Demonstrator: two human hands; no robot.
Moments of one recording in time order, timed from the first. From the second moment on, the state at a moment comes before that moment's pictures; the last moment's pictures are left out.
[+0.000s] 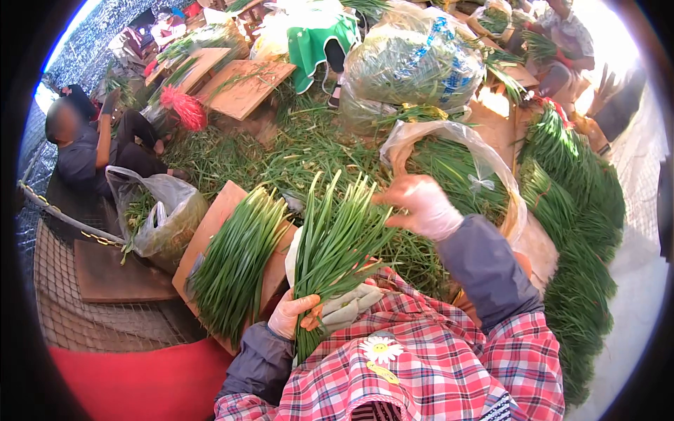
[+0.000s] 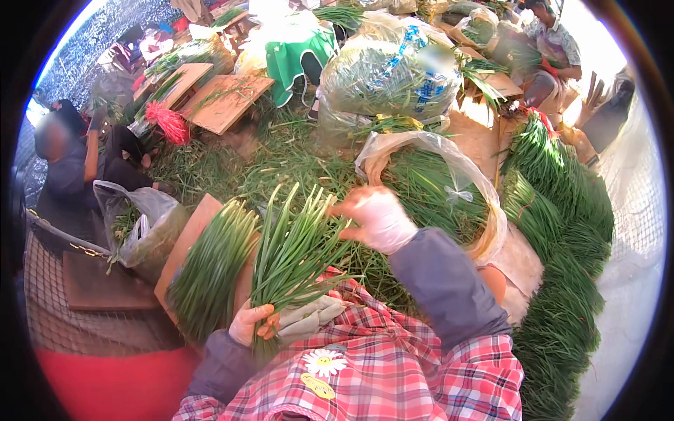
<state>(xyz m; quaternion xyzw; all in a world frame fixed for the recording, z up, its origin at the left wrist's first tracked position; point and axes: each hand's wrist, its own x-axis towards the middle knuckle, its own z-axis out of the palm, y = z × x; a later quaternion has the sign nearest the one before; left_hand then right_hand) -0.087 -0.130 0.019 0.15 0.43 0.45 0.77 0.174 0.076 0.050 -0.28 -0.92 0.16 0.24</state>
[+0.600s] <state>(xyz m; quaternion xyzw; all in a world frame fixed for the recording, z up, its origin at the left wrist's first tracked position) -0.104 -0.116 0.038 0.19 0.41 0.55 0.70 0.203 0.037 -0.024 -0.42 -0.81 0.40 0.10</state>
